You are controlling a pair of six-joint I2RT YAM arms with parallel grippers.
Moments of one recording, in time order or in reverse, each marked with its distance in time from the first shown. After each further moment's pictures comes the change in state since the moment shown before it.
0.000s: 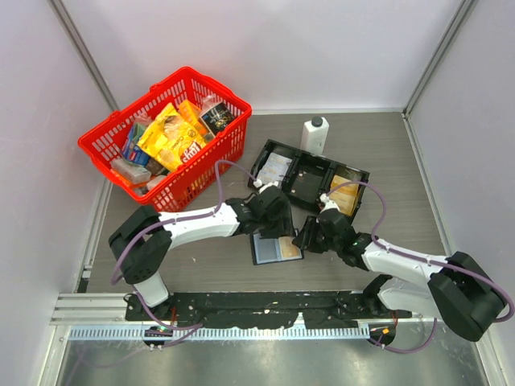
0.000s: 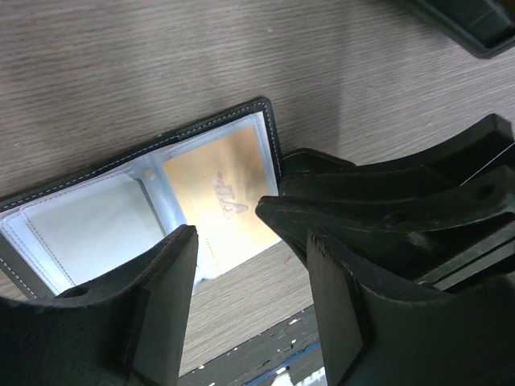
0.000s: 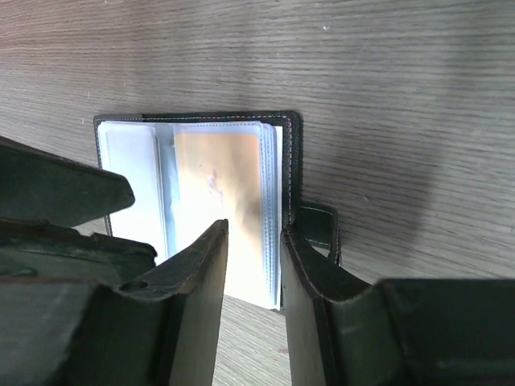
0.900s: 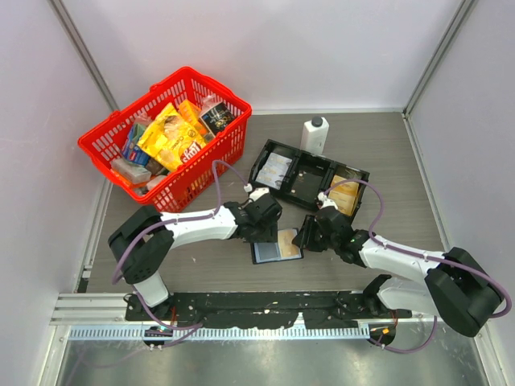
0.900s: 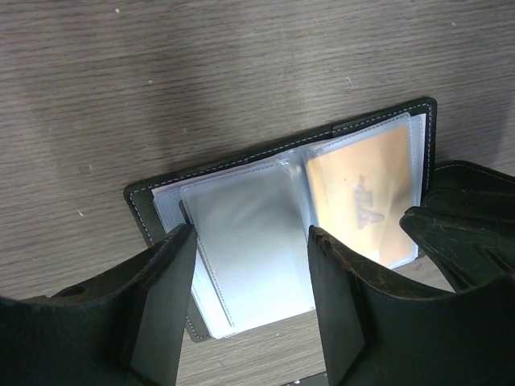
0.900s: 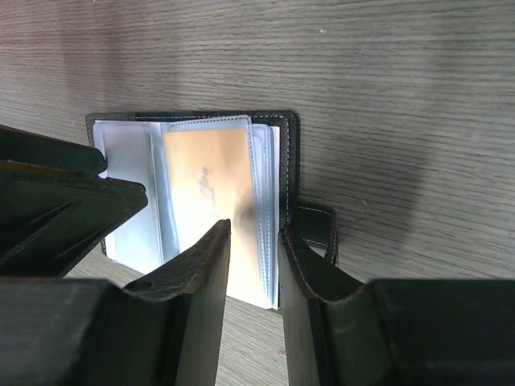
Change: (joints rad) left arm 0.011 -0.002 -0.061 -0.111 -0.166 0.084; right arm 0.004 0.023 0.030 -0.041 0.013 -0.008
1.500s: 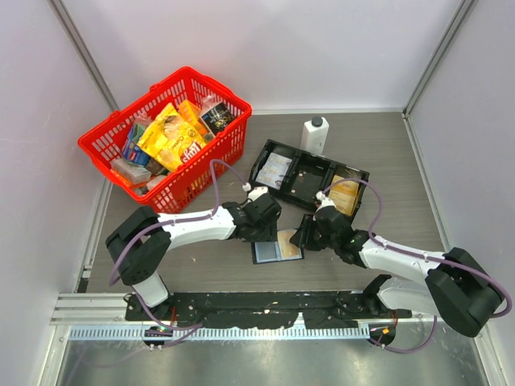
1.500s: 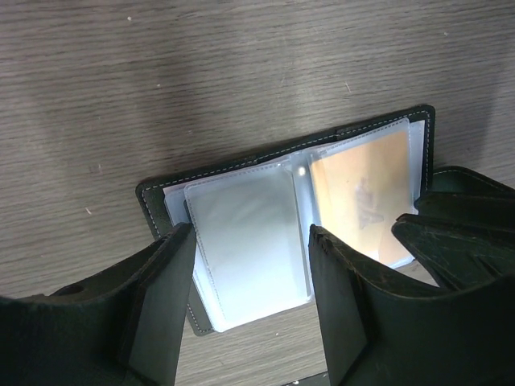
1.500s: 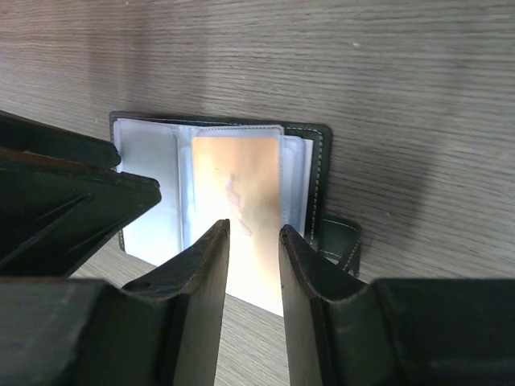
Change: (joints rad) left arm 0.000 -0.024 -0.010 0.004 -0.016 -0.010; right arm 0.003 0.005 -0.002 0.061 -0.027 -0.017
